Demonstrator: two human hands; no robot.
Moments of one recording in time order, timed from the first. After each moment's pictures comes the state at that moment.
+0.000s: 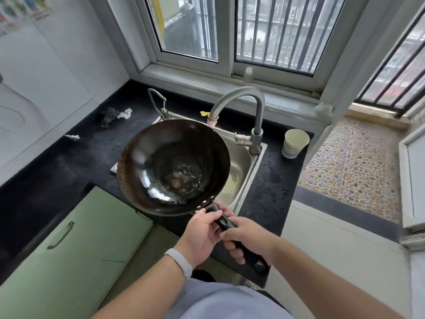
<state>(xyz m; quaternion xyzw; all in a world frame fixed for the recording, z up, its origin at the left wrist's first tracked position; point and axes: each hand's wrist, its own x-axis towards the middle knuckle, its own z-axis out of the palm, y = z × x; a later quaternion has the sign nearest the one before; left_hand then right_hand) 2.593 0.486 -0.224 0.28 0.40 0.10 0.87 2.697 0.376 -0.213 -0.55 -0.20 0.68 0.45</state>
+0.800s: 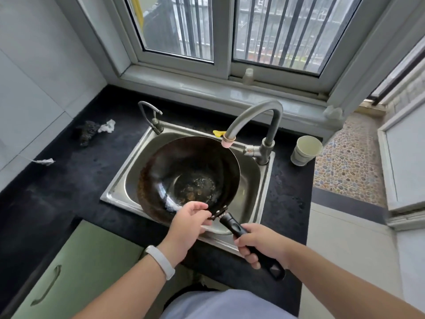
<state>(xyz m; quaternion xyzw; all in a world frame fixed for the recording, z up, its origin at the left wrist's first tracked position) 2.606 0.627 -0.228 0.59 0.46 0.01 0.66 2.723 0.454 -0.241 -0.58 -0.10 0.68 0.44</state>
